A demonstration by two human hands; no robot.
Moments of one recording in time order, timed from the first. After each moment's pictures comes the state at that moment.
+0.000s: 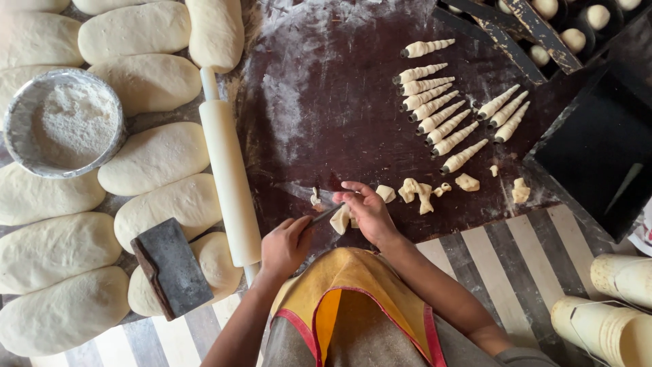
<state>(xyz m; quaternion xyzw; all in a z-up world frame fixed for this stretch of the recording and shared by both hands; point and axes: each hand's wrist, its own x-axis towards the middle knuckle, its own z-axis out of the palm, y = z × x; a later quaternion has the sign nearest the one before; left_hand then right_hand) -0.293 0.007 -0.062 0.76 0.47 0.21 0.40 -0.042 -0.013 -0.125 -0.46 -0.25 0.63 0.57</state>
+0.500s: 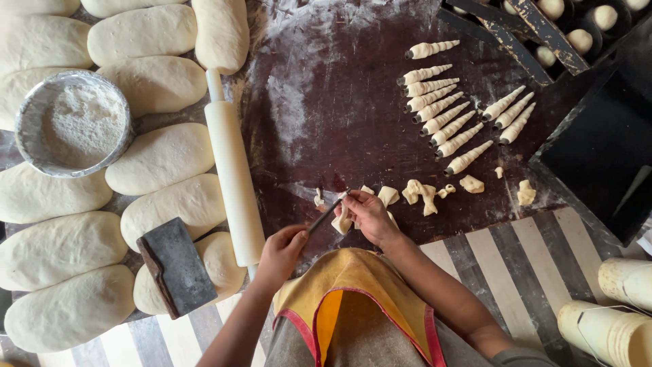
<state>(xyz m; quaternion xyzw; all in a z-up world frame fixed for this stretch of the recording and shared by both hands) -0.315 -0.004 -0.075 0.33 0.47 0.19 0.80 -0.043 -0.013 -0.134 -0.42 -0.21 0.69 0.55</state>
